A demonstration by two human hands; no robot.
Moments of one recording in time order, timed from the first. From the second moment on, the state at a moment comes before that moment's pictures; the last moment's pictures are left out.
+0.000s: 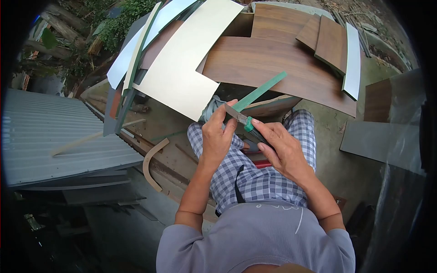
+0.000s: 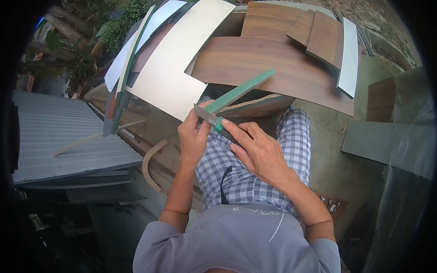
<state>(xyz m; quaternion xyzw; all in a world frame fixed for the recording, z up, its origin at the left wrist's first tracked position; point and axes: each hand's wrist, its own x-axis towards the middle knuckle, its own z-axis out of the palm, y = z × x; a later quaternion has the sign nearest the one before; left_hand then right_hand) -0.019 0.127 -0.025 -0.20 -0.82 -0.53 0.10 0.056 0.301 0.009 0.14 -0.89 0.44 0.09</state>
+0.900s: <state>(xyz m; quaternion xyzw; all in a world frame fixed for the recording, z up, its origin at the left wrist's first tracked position) -0.009 0.122 -0.032 -0.11 -0.81 -0.57 0.05 -0.023 0.423 -0.135 -0.02 -0.90 0.40 0.18</state>
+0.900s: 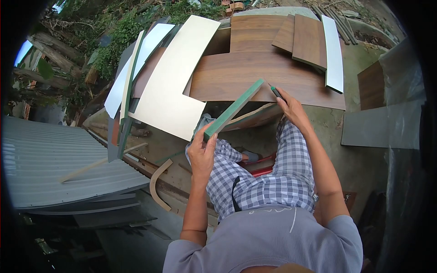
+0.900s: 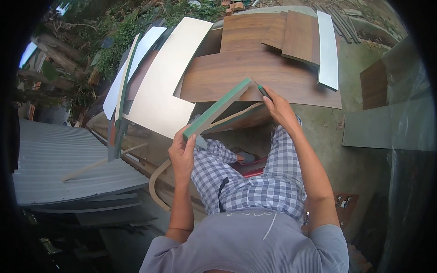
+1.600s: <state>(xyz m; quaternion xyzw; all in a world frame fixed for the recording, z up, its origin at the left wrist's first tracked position) -0.011 0.090 -0.072 0.05 -0.71 -0.66 -0.23 -0.007 0.414 -0.120 -0.13 -0.71 0.68 -0.11</state>
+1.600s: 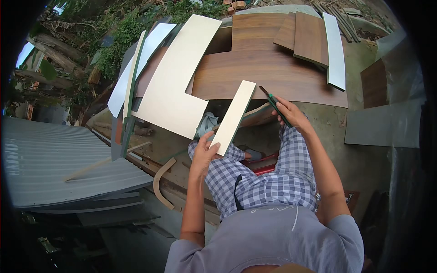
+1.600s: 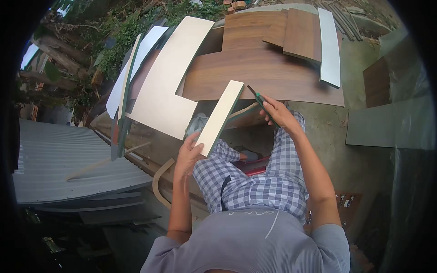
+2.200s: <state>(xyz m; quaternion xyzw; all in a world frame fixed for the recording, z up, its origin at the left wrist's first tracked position) 0.001 0.135 -0.053 0.09 -0.42 -0.83 -0.36 0.083 0.331 -0.084 0.23 -0.86 0.44 0.08</state>
